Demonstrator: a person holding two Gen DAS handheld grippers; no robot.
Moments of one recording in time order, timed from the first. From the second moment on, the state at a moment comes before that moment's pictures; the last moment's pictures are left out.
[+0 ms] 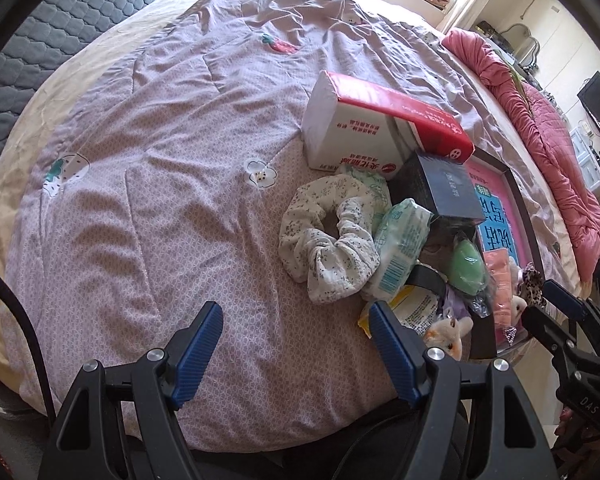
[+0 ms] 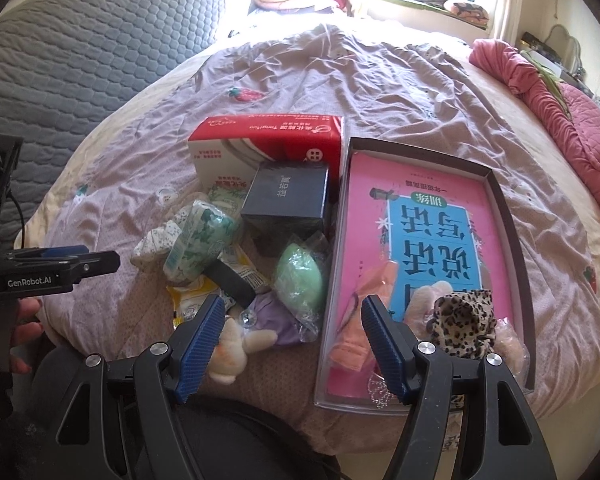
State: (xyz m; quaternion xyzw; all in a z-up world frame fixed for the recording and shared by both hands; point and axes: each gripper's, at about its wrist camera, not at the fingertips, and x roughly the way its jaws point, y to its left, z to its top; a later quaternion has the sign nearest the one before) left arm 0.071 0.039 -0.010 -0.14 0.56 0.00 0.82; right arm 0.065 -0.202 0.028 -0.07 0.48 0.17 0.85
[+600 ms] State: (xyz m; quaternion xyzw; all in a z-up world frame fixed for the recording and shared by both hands) left arm 0.101 0.033 -0.037 -0.15 0.58 -0.01 0.80; right arm 0.090 -0.185 -0.009 -0.14 0.50 0.16 0.84
